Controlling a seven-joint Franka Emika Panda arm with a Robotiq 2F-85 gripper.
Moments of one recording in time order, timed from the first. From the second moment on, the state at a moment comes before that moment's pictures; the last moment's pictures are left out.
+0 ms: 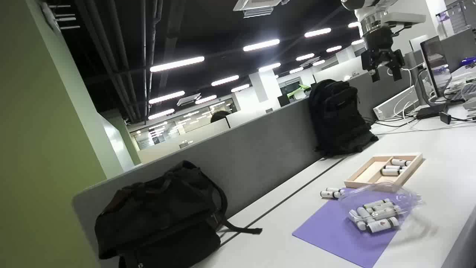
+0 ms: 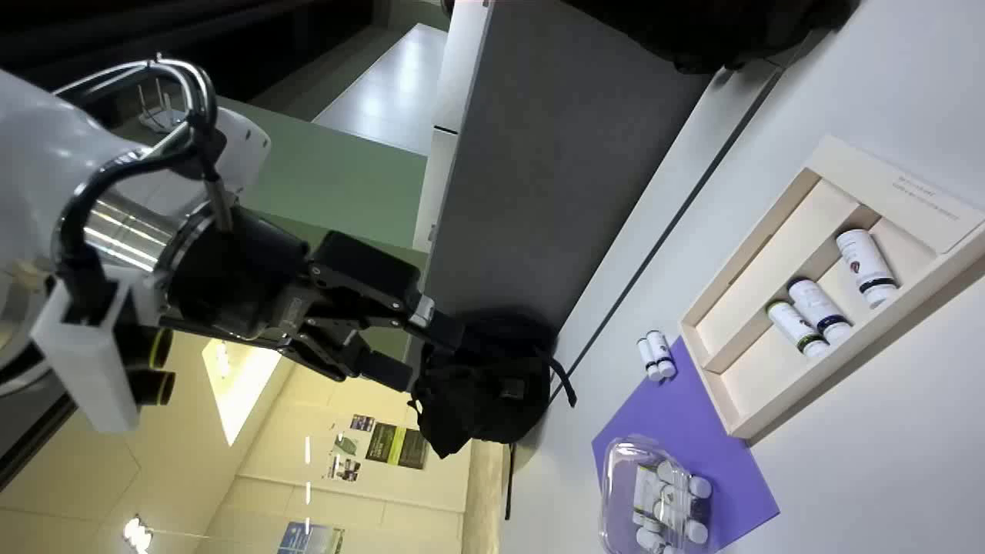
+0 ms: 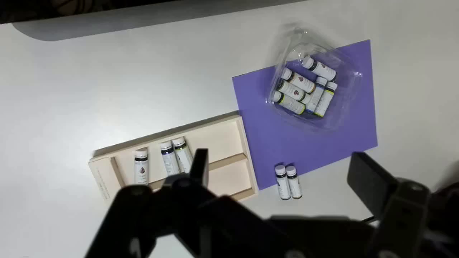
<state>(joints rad) -0.11 -0.28 -0.36 -2.32 0.16 1.89 -0.31</state>
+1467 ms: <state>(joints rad) -0.04 0.00 -0.18 -2.25 0.36 2.23 -0.32</state>
